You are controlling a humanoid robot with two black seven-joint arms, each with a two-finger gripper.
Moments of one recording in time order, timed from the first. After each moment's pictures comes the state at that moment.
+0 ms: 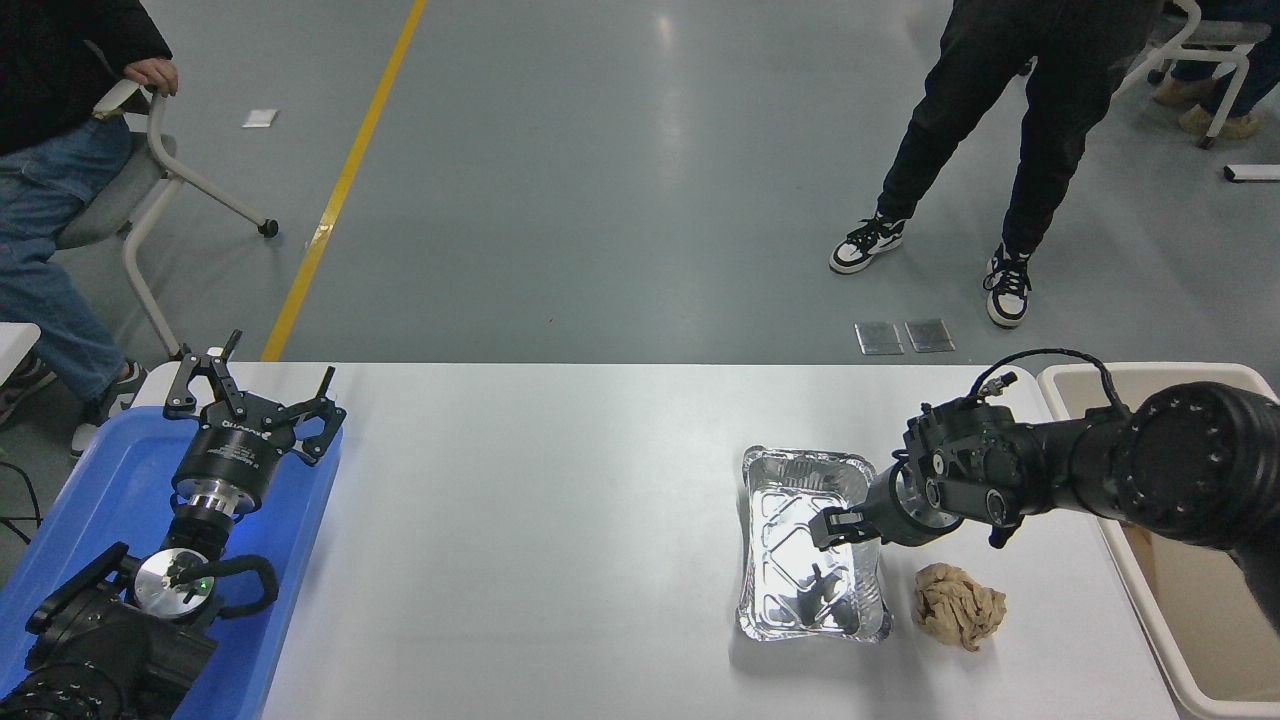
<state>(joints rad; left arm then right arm) -0.54 0.22 -1.14 -0.30 -0.10 -0.79 -0.17 1.22 -0.06 -1.08 0.70 -0.41 0.34 0.12</state>
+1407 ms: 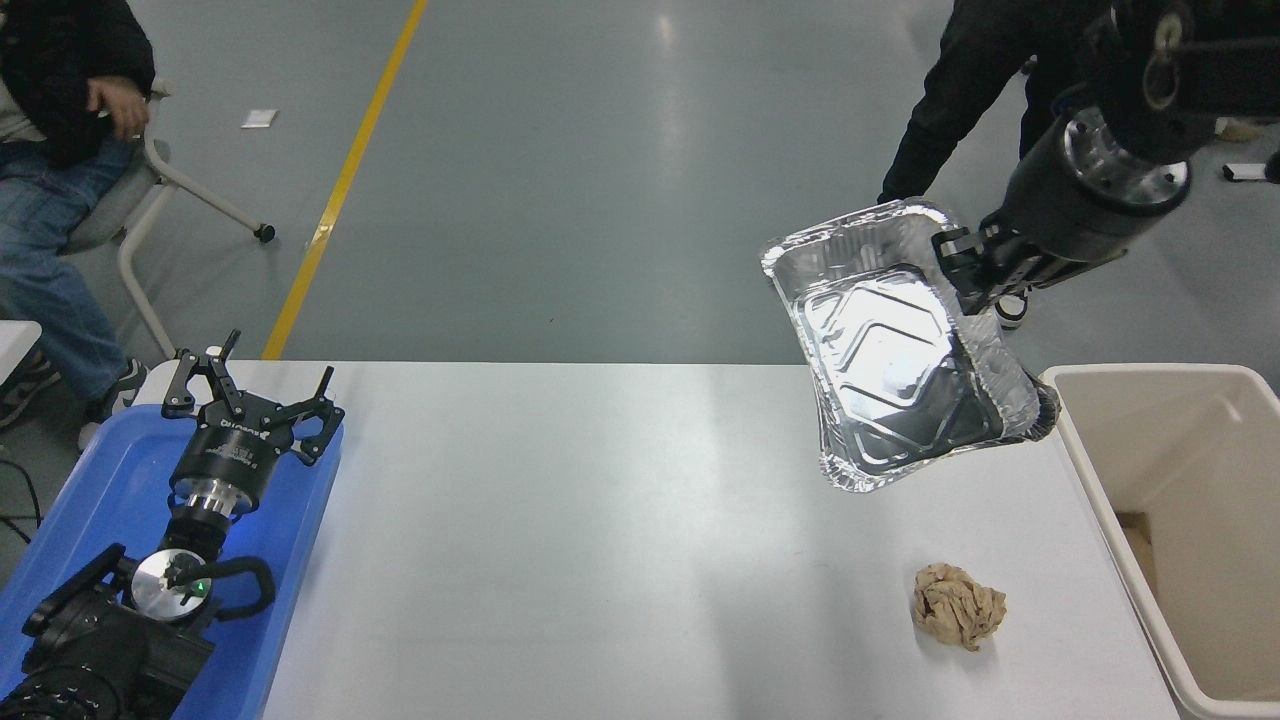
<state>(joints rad) -0.54 0.22 -1.14 -0.30 -0.10 -0.79 -0.16 2.47 -0.21 -1.46 1.38 -0.21 0.76 0.16</state>
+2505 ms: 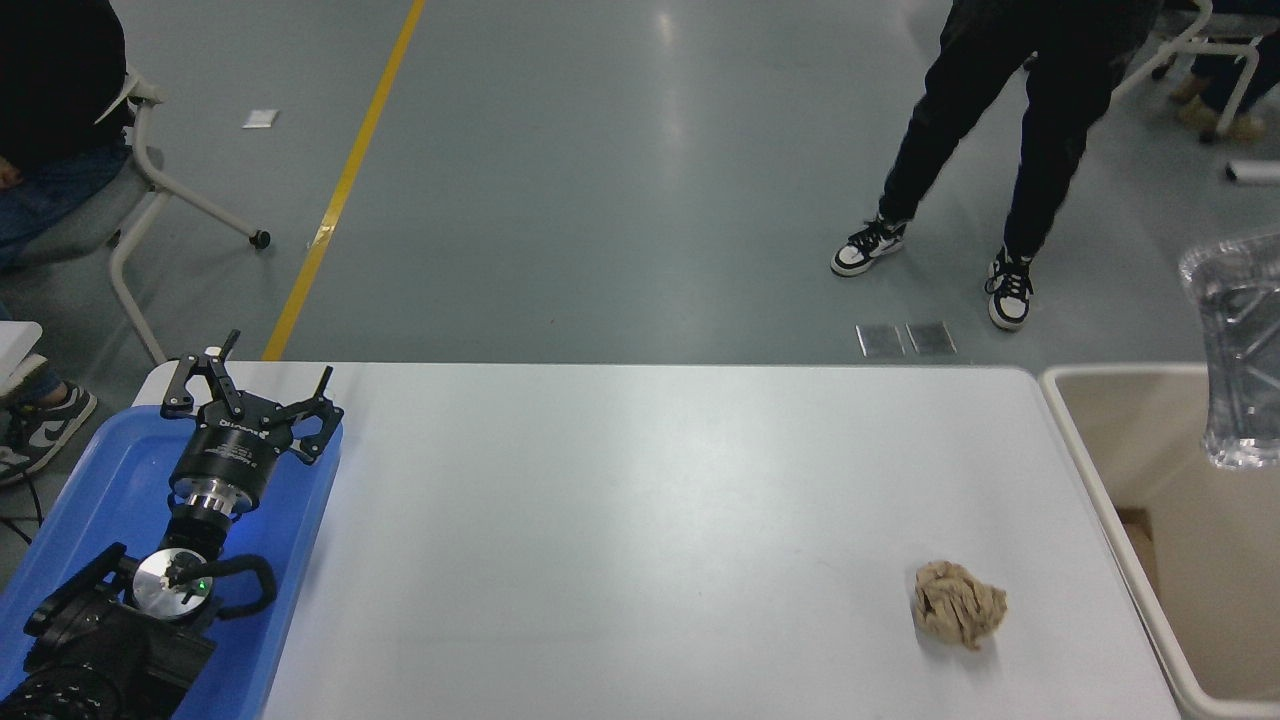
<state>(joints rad) -0.54 0.22 -1.14 -0.30 -0.11 -0.79 -0.17 1.31 -0.71 -1.27 0.49 -0.65 0.20 0.20</state>
